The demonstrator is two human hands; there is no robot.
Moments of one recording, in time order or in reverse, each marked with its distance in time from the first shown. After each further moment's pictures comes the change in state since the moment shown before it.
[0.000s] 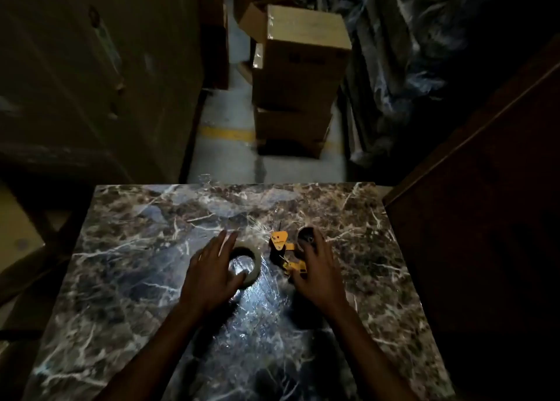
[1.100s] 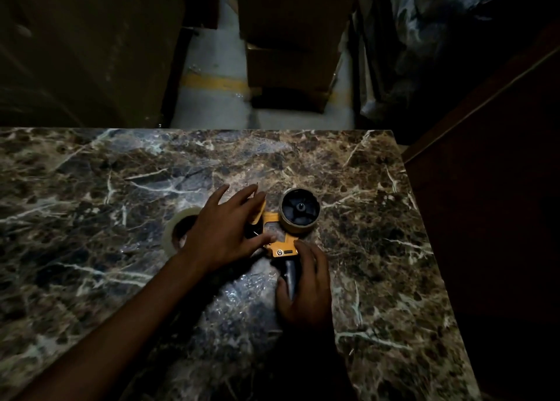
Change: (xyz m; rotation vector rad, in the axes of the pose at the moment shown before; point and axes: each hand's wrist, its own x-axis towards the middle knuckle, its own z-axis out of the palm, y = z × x) left_hand 0.093 0.055 0.084 0.150 0.019 0.285; right_hand -0.036 0.065 0.096 0.351 0.264 0.148
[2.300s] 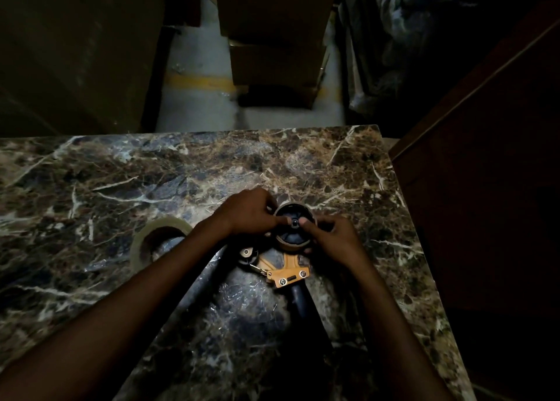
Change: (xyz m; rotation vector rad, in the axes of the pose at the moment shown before) left_hand 0.100 0.044 0.017 -0.281 -0.450 -0.250; right_hand 0.133 0.043 -0.056 0.480 -0.243 0.585
